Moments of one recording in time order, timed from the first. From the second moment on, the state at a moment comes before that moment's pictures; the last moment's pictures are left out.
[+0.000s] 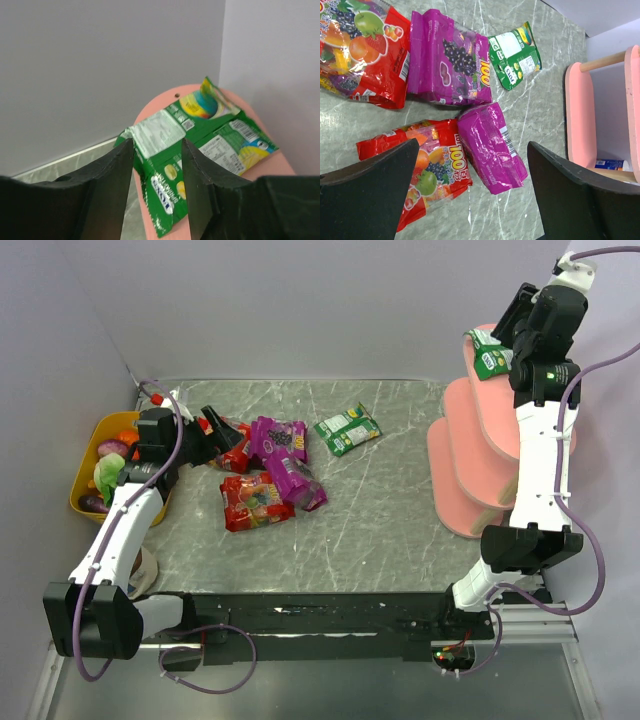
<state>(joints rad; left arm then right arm) -0.06 1.18 1.01 -0.29 0.34 -0.57 -0.10 1.64 2.16 -0.61 0.21 0.19</state>
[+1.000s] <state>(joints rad) -0.06 1.24 1.02 -0.27 0.37 -0.56 -0.10 1.77 2.12 -0.66 0.35 0.58</state>
